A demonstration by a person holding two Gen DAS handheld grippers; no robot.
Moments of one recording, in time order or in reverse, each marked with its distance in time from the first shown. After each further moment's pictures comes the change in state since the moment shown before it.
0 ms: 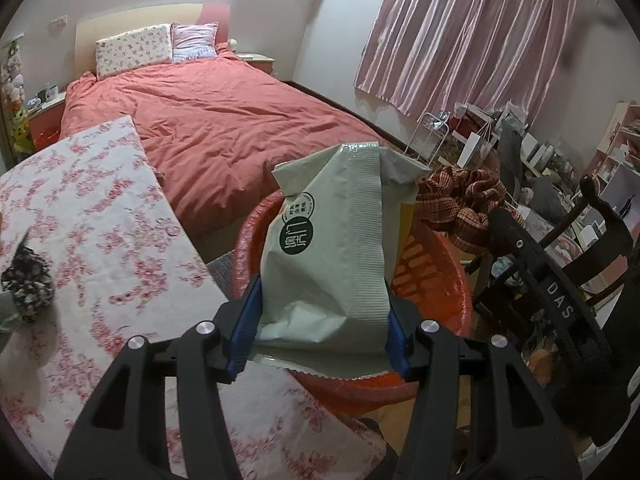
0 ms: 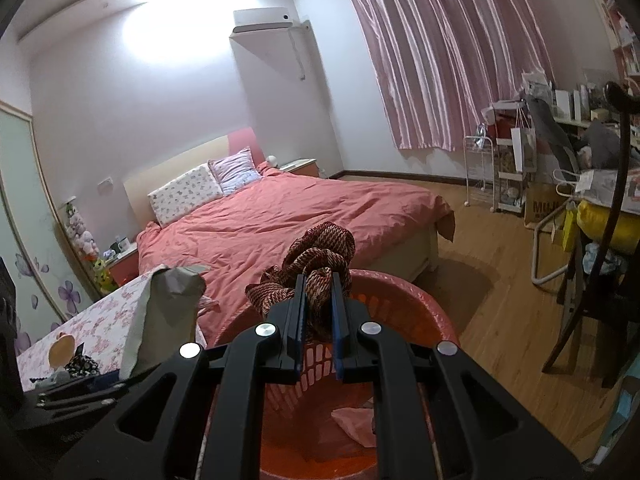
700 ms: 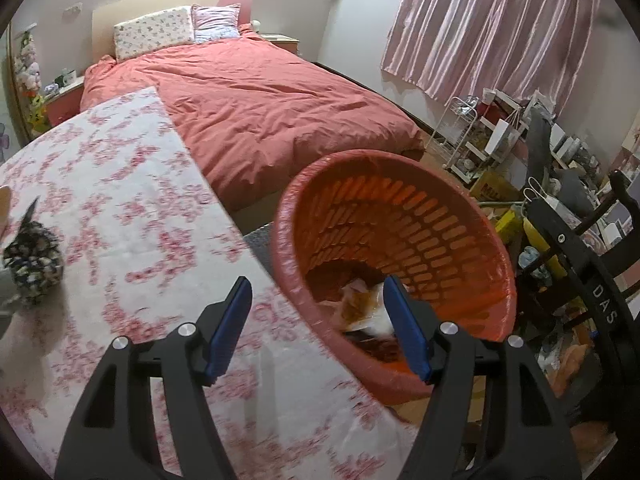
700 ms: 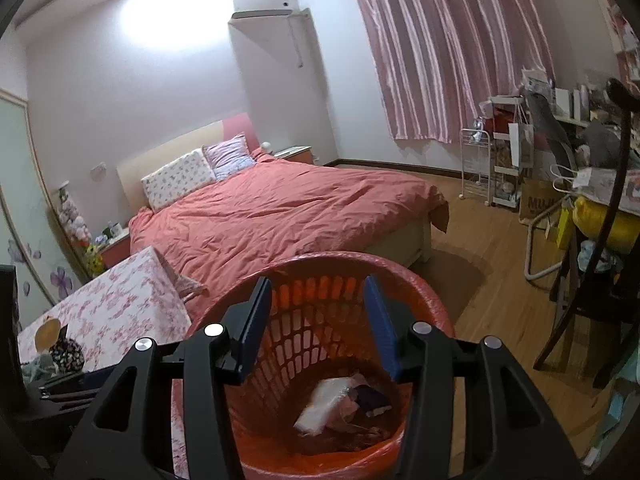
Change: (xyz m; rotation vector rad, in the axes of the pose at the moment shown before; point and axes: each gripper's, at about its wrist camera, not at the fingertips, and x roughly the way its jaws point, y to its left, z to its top) left arm 0.013 0.030 -0.013 -0.029 0.061 0.101; right arm 0.002 0.006 -0.006 -0.041 0.045 -0.022
